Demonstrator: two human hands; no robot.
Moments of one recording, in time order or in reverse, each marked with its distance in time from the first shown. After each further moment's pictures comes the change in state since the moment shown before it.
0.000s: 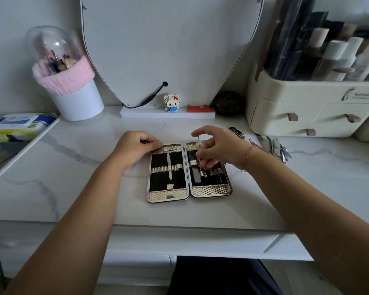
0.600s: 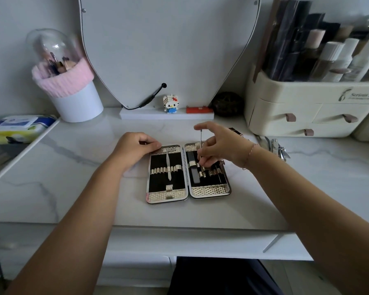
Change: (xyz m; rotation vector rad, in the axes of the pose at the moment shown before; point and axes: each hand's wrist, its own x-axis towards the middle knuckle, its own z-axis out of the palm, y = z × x) left_hand -0.001 0.001 0.001 -0.011 0.000 -0.011; right_hand -0.002 -0.003 -0.005 0.088 -0.001 0.012
